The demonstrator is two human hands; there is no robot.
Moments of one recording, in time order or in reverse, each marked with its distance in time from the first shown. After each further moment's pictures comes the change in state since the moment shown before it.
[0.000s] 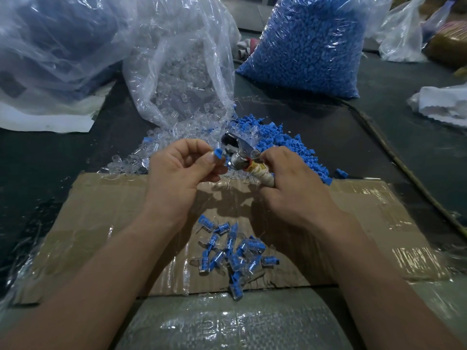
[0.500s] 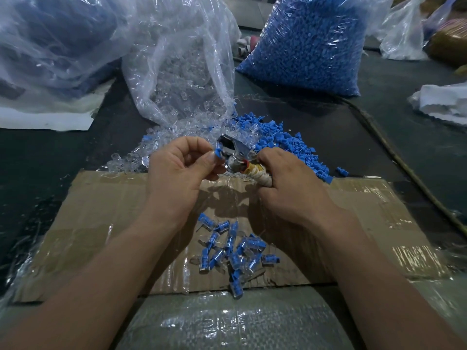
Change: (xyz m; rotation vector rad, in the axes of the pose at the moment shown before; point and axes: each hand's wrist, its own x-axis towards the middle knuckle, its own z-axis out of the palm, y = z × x) left_hand -0.002 0.002 0.001 0.109 0.028 0.037; right_hand 0.004 -0.003 0.000 -0.021 -0.037 -0.031
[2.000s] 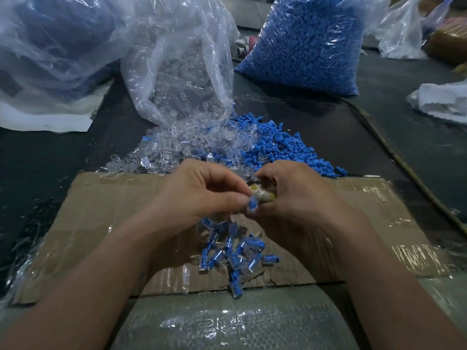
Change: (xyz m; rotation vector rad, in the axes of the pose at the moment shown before) left_hand -0.004 0.002 -0.008 0.064 -0.537 -0.133; right_hand -0.002 0.011 -0.006 0.018 -0.162 0.032
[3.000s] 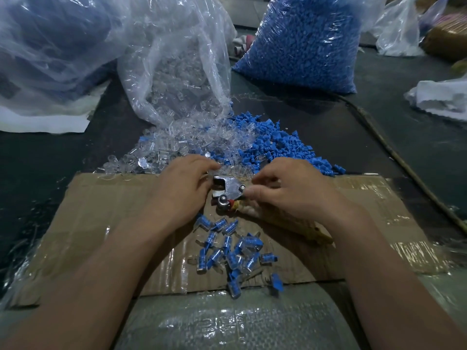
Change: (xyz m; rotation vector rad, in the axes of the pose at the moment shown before) left_hand 0.020 -0.027 -0.012 0.974 0.266 -0.056; right_hand -0.001 -0.001 -0.006 0.031 -0.011 0.017
